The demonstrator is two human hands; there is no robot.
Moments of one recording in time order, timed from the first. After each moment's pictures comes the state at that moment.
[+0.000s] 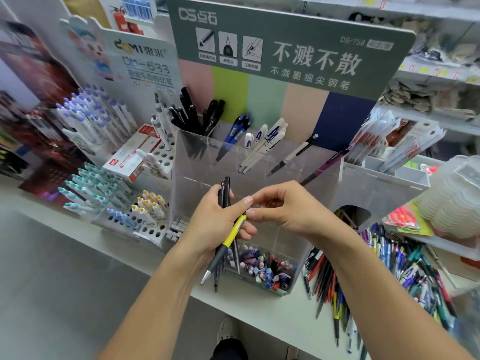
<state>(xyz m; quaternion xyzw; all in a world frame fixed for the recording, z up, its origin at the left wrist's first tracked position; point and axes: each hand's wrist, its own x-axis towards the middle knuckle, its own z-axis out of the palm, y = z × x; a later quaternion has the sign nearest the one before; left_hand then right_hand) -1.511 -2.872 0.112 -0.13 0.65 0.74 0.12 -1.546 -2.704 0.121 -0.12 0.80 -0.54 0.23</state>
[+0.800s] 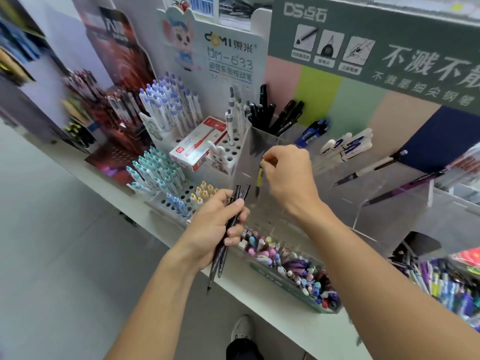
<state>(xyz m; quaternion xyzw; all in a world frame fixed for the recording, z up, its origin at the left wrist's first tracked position) -1.487 -2.975 0.095 -0.16 0.54 0.82 0.13 -1.604 -2.840 0.107 -0.13 0.93 -0.34 -0.06</state>
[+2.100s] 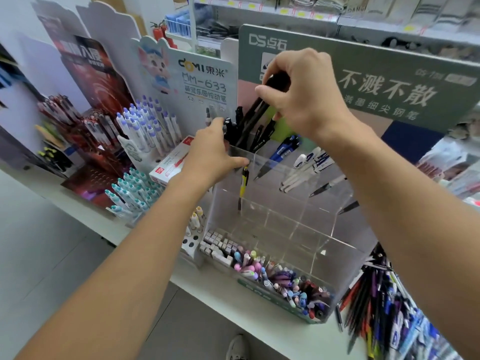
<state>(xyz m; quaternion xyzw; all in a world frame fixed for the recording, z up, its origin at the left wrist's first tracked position) -1.618 -2.976 0.157 -0.05 0.94 0.33 -0.11 -1.656 -2.804 0.247 -0.26 0.89 -0.31 -0.20</state>
